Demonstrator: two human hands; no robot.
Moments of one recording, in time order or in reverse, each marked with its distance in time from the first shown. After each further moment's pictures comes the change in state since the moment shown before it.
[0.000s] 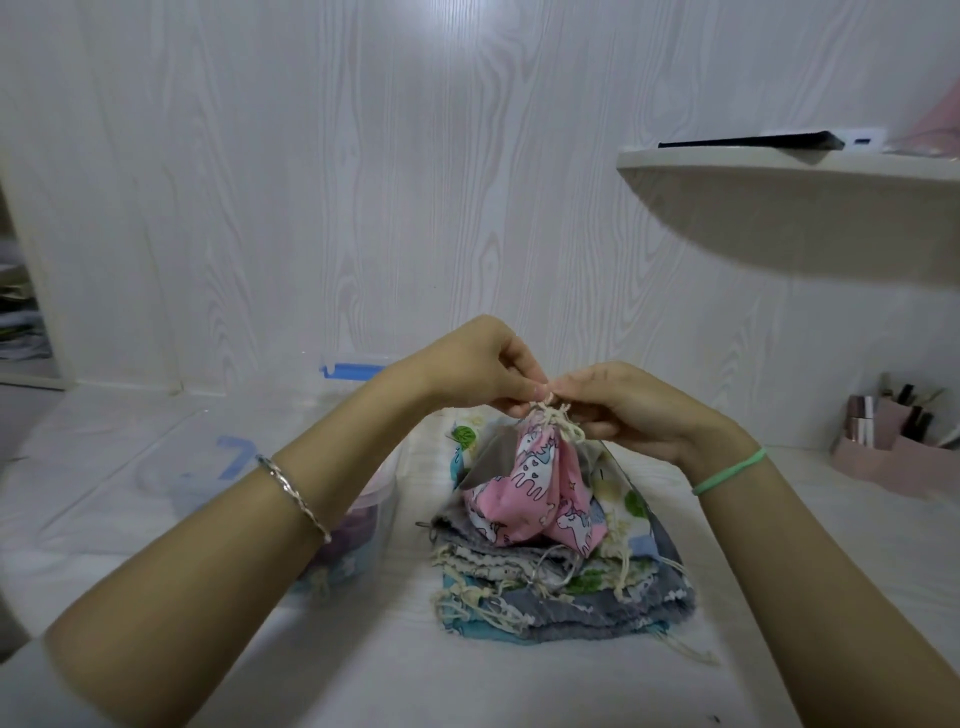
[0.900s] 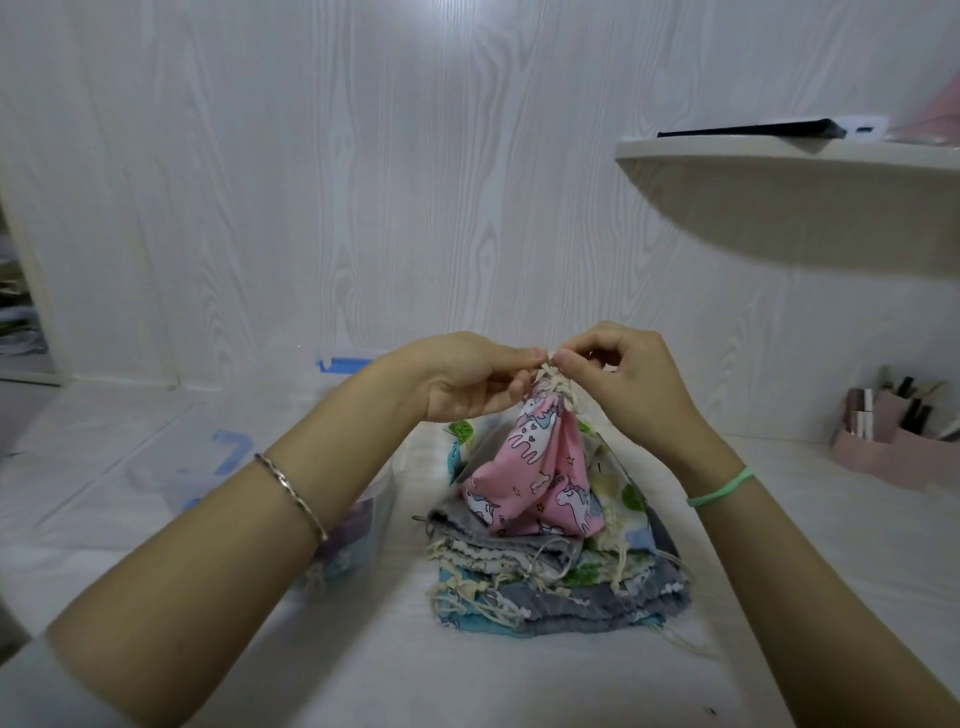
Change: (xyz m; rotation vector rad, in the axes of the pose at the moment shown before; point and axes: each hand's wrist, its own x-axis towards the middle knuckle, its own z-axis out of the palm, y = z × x) left_hand 0.010 -0.009 0.005 -0.797 -0.104 -0.367; right_hand -0.005 0.004 0.015 -0.516 0.578 -0.558
